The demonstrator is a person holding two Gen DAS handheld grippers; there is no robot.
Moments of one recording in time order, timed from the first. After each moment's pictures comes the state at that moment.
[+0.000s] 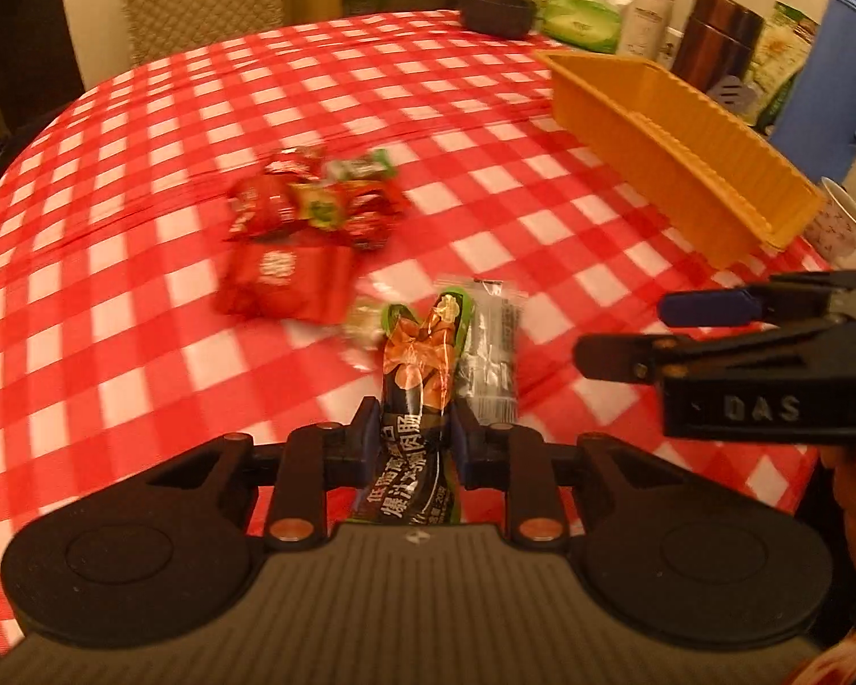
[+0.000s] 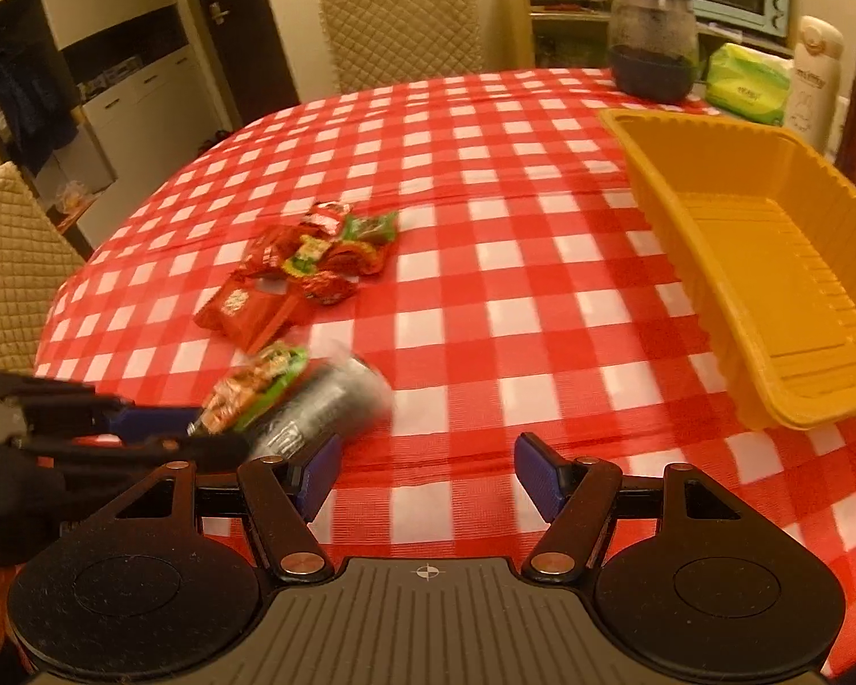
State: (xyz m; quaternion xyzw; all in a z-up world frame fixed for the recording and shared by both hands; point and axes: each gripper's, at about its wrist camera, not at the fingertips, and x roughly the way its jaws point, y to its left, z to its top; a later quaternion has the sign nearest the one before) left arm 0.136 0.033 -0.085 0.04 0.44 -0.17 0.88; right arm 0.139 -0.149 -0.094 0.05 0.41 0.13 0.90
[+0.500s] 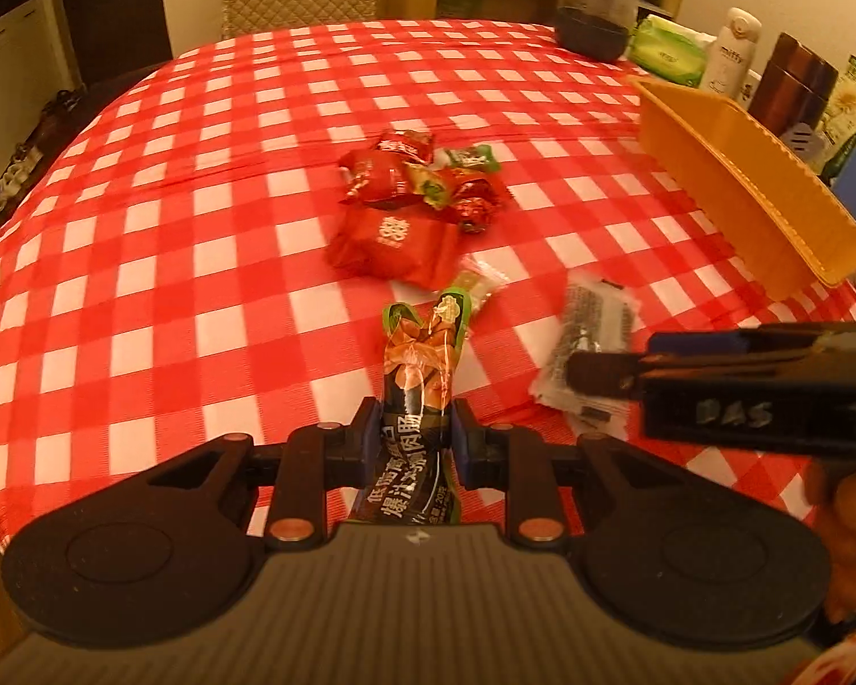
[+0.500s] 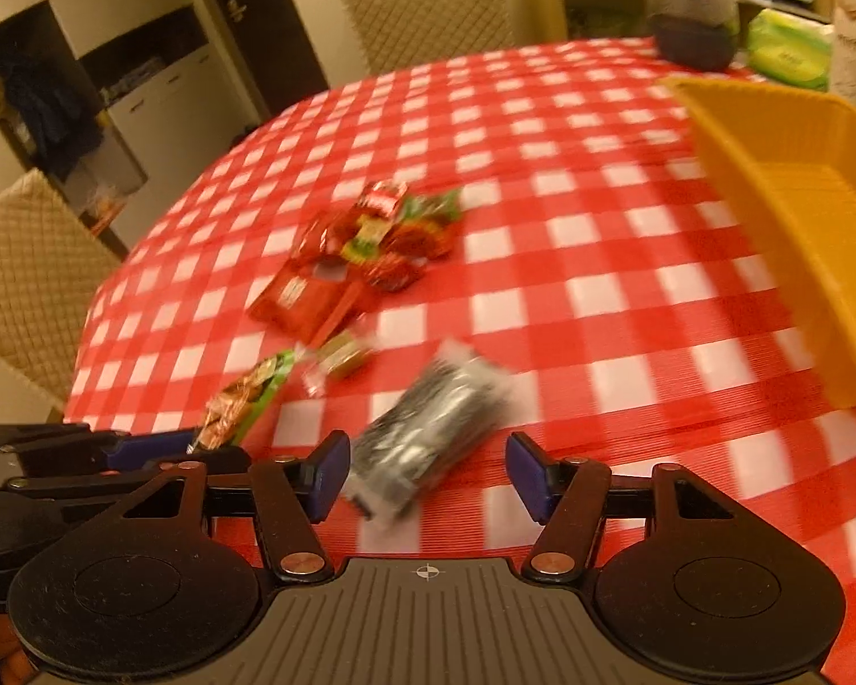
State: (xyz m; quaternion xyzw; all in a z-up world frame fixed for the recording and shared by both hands) left arm 0.120 0.072 -0.081 0.00 0.45 -0.08 0.89; right arm 0.148 -0.117 -0.103 0.08 0.43 0.17 0.88
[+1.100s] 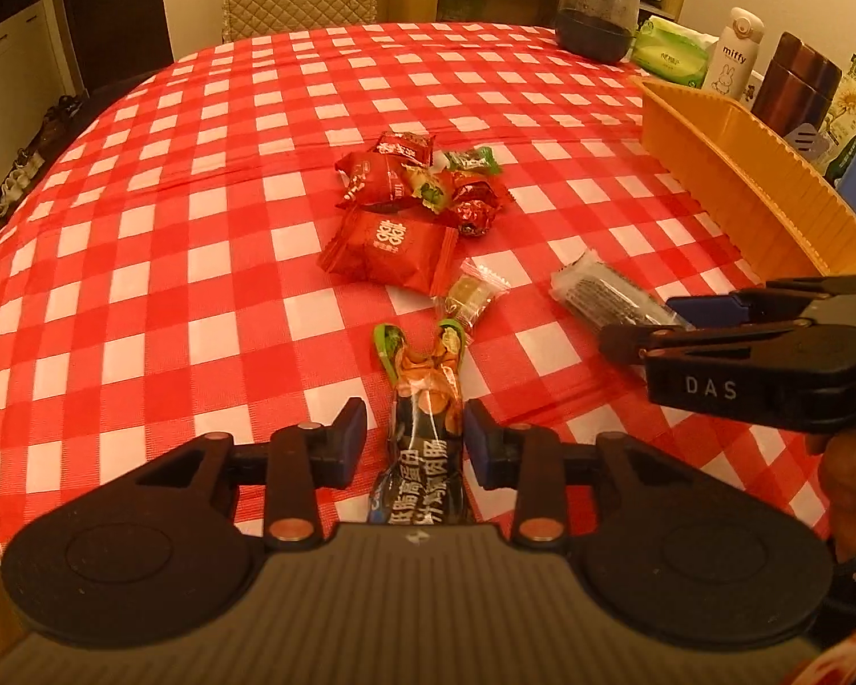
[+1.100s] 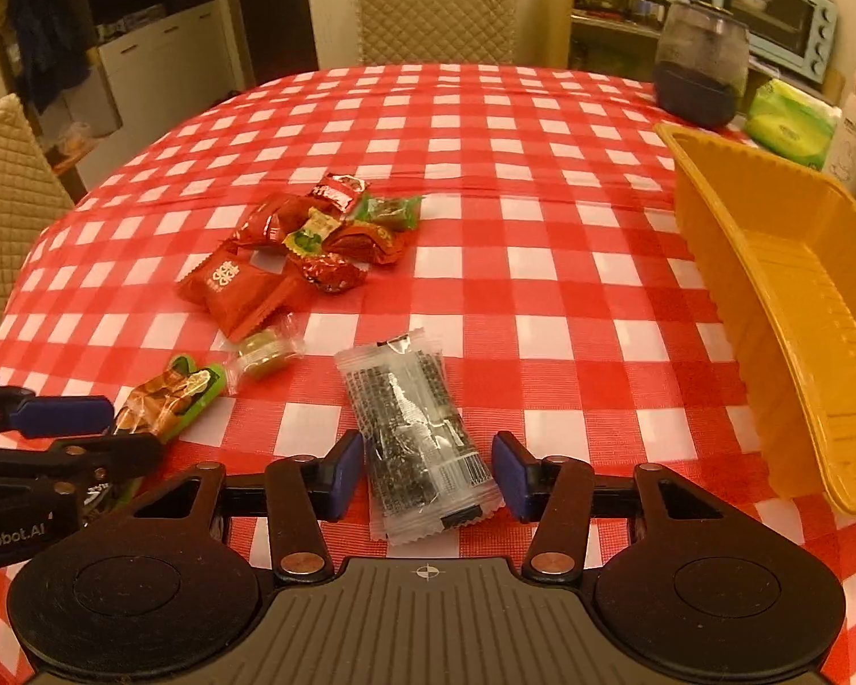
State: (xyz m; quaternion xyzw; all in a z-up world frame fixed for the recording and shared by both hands) left arm 0.125 0.065 -0.087 0.01 0.45 -0.08 0.89; right arm 0.163 -0.120 -0.114 -0.03 0.41 0.15 0.90
